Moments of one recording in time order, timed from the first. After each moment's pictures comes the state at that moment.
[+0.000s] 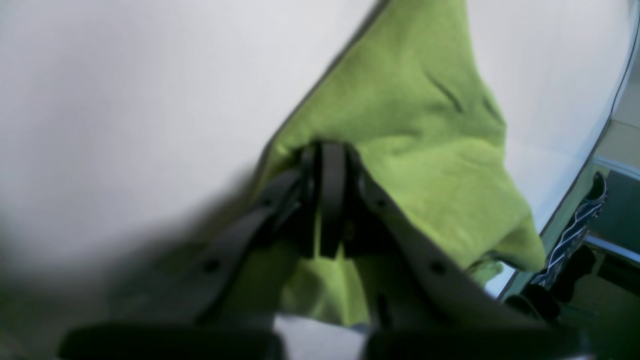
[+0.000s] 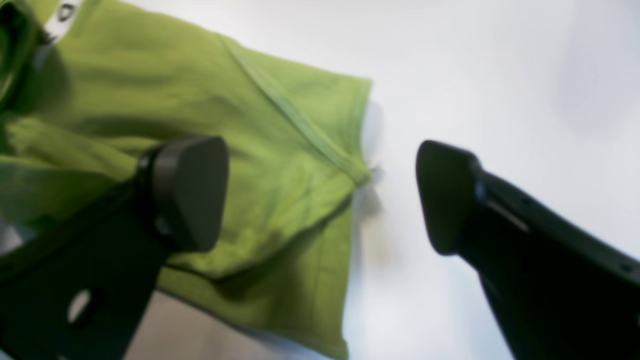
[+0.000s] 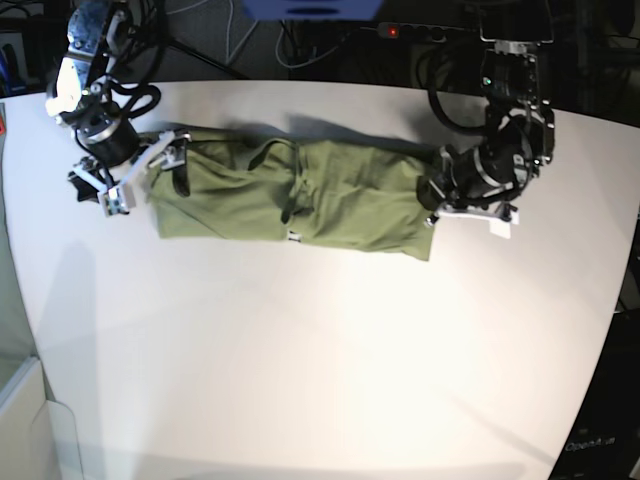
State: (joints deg) left arm 8.2 -7.7 -7.0 87.1 -49.7 20.0 51.6; right arm -19.7 2.1 23.4 102.4 2.6 36.7 -30.5
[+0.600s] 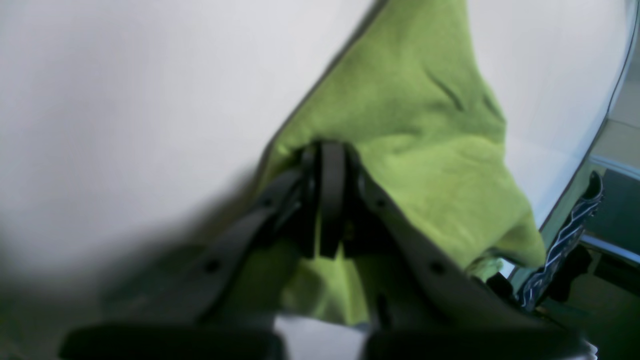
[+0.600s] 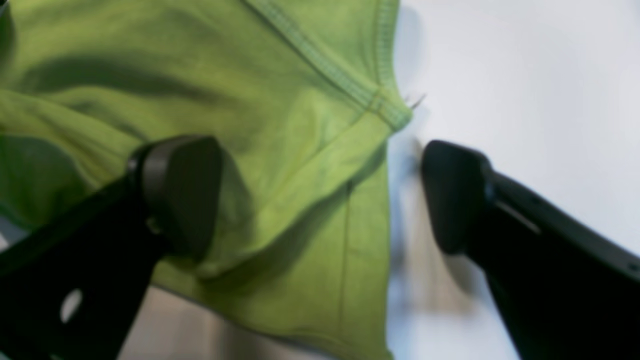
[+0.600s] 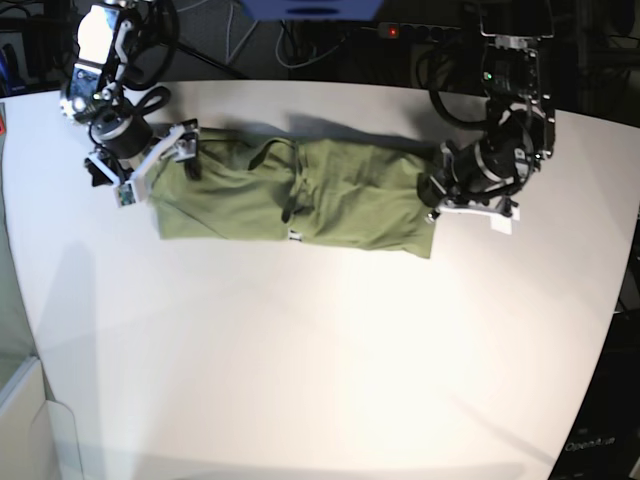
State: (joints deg) left arm 9.2 -7.7 -7.3 87.3 -50.3 19.4 51.1; right arm -18.0 1.4 23.4 93.8 2.7 36.6 -31.2
